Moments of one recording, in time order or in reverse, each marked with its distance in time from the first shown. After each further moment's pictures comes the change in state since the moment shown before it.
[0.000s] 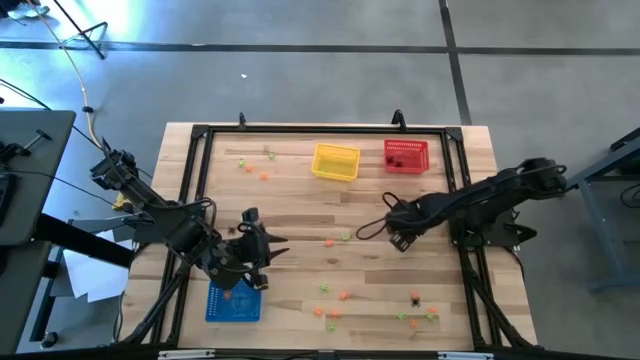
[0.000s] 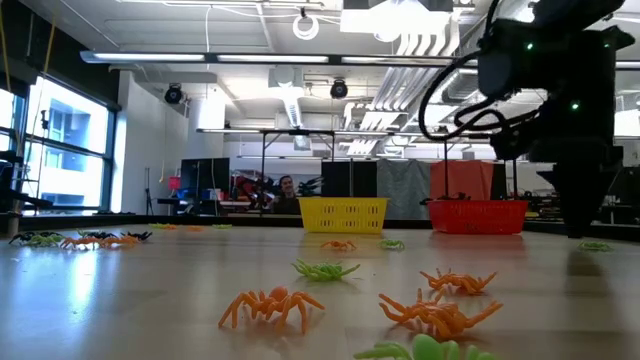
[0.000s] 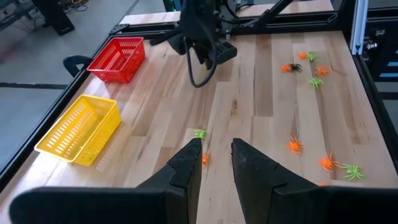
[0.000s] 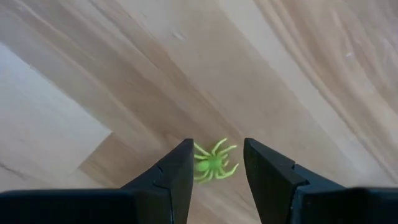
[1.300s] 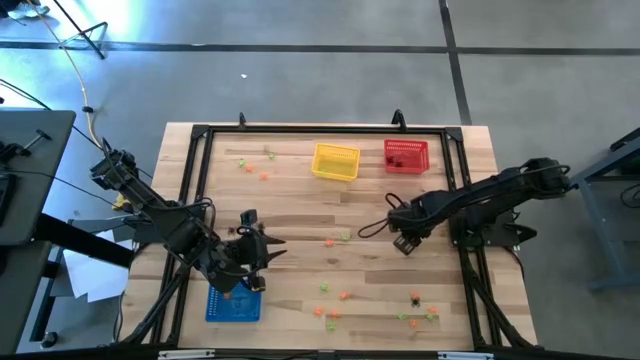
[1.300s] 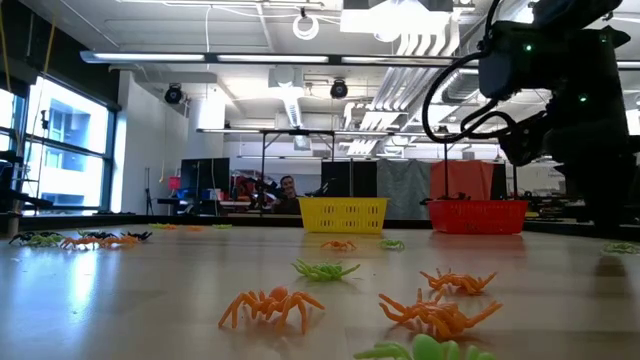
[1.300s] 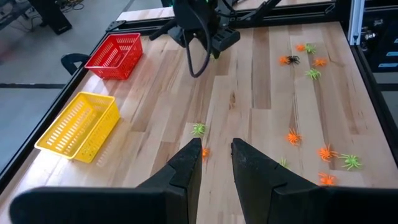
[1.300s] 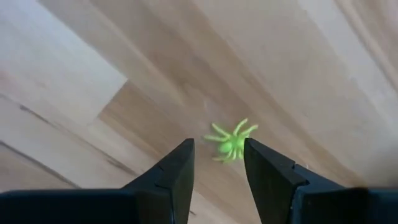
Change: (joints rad) left arm -0.017 0.000 0.000 -0.031 0.000 -0.008; right arm -0.005 -0.038 -0.001 -0.052 -0.161 0.005
